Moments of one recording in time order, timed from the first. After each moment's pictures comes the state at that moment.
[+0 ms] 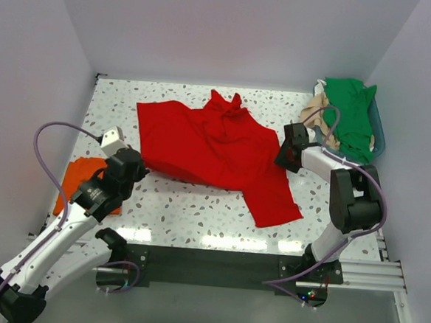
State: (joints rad) left arm -0.53 0.72 0.73 -0.60 -0.60 -0.80; right arm 0.22 1.72 1.00 -0.33 0.24 0.61
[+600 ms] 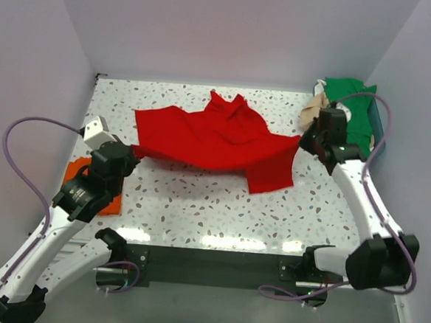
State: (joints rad) left arm -0.53 0.71 0.88 -0.67 -0.67 -0.78; right arm 0.16 1.35 1.07 -0.51 0.16 0.59
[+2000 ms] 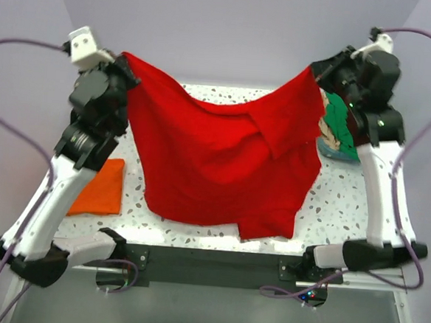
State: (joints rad) left arm -0.50 1.07 1.50 -0.24 -0.76 -0.30; right arm 0.14 1.31 1.82 -0.59 -0.02 0.58
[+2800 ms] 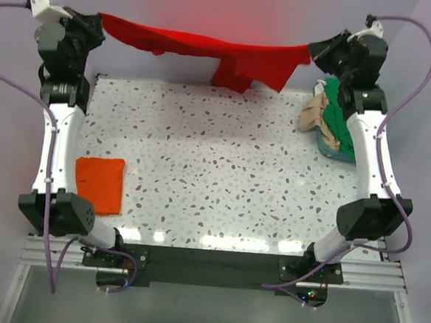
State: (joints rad) left arm 0.13 1.54 1.79 -0.06 0.03 -0.56; right arm 0.06 1.68 1.97 -0.33 -0.13 0.70
